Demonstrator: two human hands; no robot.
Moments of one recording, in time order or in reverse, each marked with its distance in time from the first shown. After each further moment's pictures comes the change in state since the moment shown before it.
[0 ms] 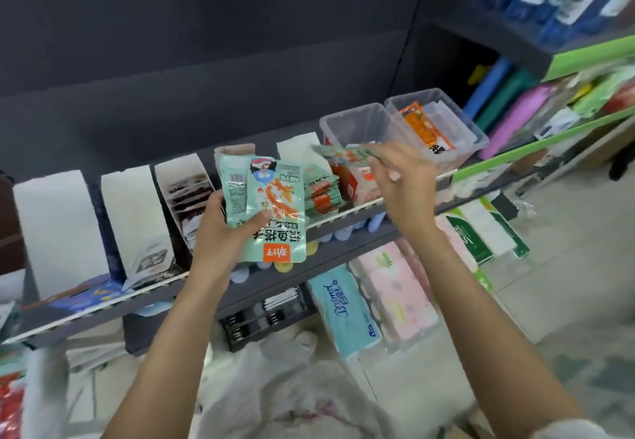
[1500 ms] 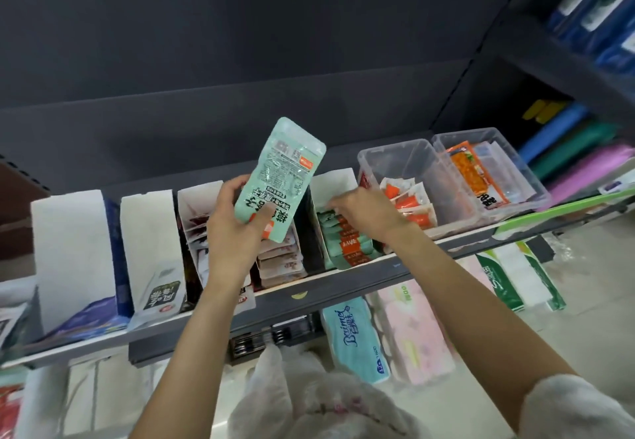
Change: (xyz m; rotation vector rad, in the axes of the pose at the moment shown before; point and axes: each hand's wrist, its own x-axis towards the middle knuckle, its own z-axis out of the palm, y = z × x) left_hand 0.078 0.016 0.005 0.090 0.225 0.217; right_hand 0.064 0.038 0.126 -0.484 -0.958 -0.309
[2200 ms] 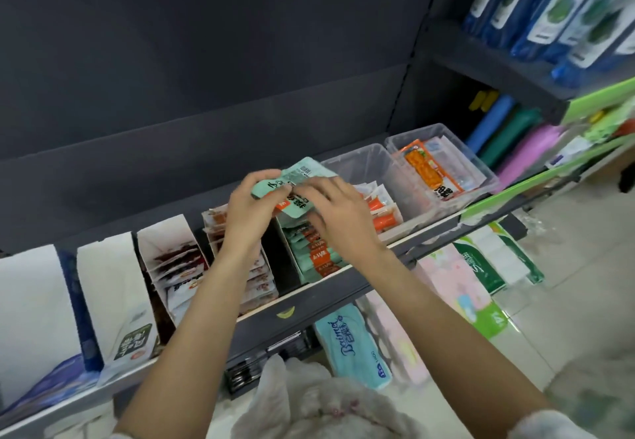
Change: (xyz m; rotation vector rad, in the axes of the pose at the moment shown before) left_hand 0.033 0.034 0.068 -0.147 -0.269 -0.148; right_hand -0.037 -0.013 -0.016 0.197 0.773 0.058
